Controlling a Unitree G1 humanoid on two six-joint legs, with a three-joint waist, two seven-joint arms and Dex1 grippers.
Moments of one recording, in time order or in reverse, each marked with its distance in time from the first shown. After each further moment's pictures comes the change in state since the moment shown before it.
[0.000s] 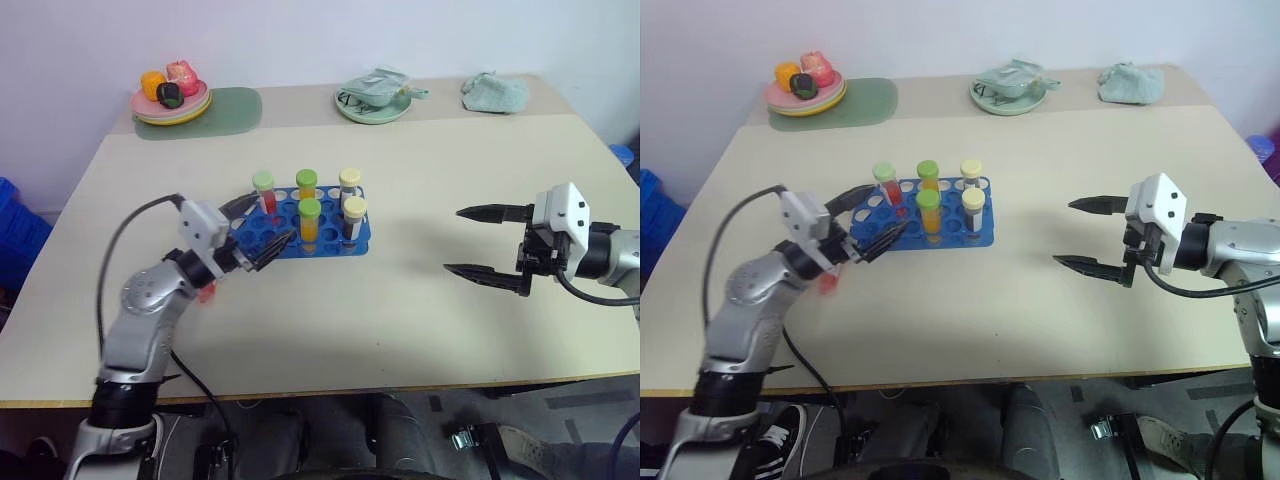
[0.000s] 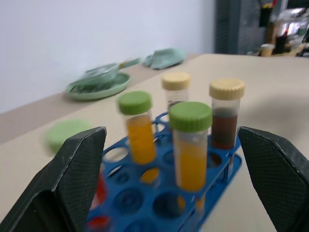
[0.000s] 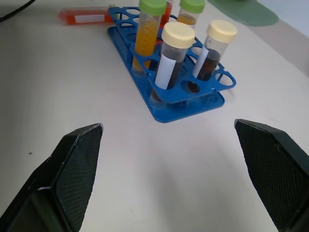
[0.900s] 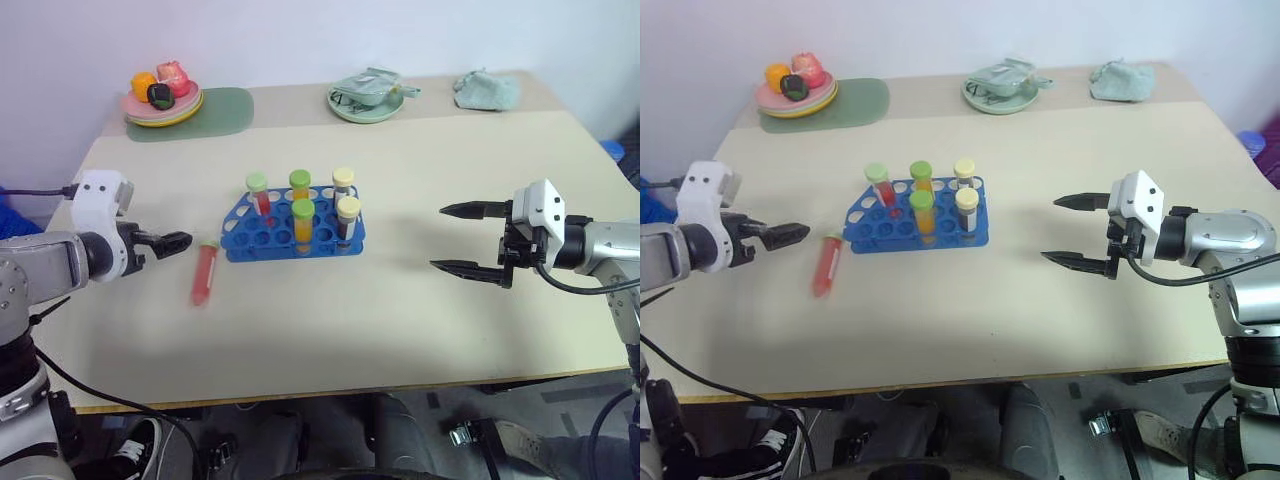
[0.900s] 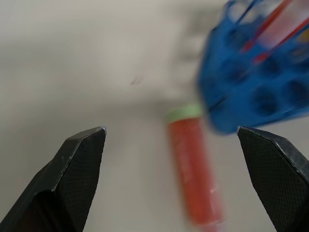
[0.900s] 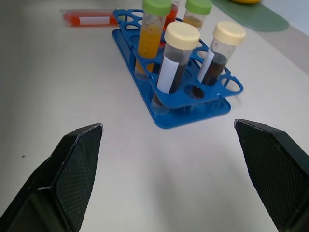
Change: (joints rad) left arm -0.272 0.416 0.294 -0.021 -0.438 1.410 0.567; right arm -0.102 0.043 0.097 0.108 -0.037 -0.071 0.034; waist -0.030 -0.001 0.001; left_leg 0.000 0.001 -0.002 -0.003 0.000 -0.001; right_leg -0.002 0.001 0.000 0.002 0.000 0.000
